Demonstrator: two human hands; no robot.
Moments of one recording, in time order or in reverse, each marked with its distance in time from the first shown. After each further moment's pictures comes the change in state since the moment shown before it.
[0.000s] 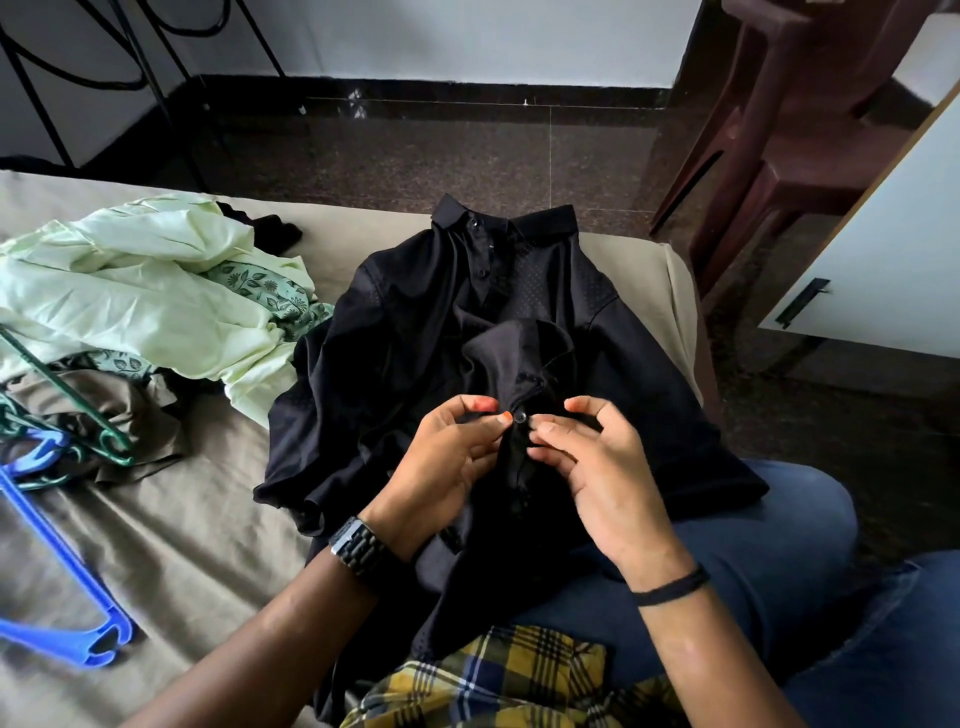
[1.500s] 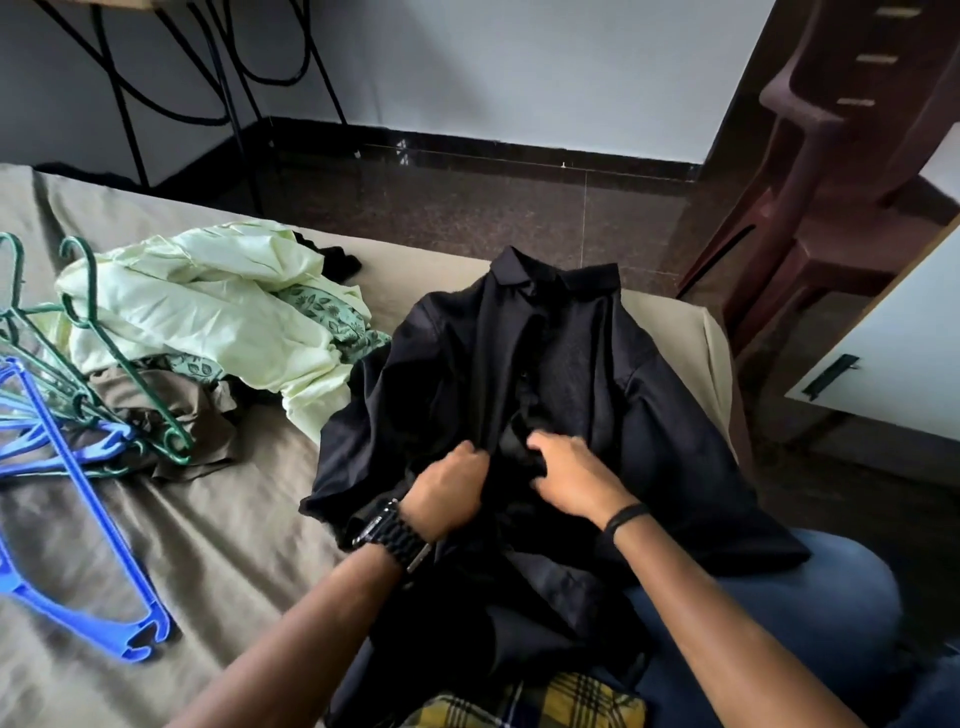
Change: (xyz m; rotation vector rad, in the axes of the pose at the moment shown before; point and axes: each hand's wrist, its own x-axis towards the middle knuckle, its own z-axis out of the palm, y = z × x) left_hand 0.037 -0.007 -0.069 1.859 -0.012 0.171; right_hand 0.078 0.036 0.021 -1.689 -0.379 -0.123
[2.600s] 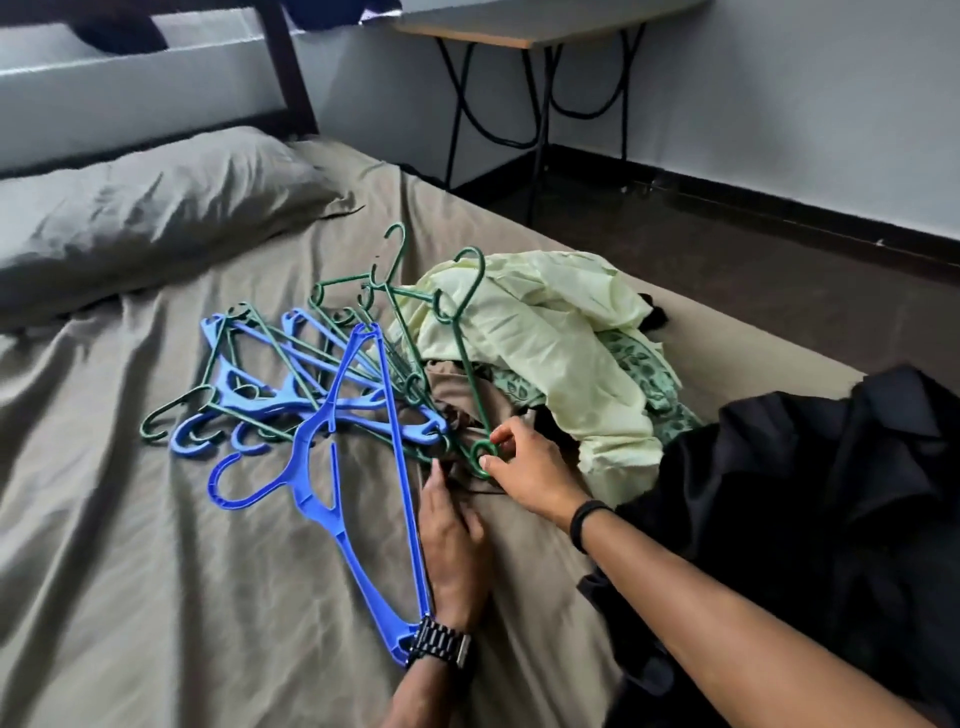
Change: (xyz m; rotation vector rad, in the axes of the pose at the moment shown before) left_hand -0.086 -0.229 0.049 -0.700 1.278 -0.764; right_hand 0.116 -0.303 0.118 0.301 -0.144 -0.436
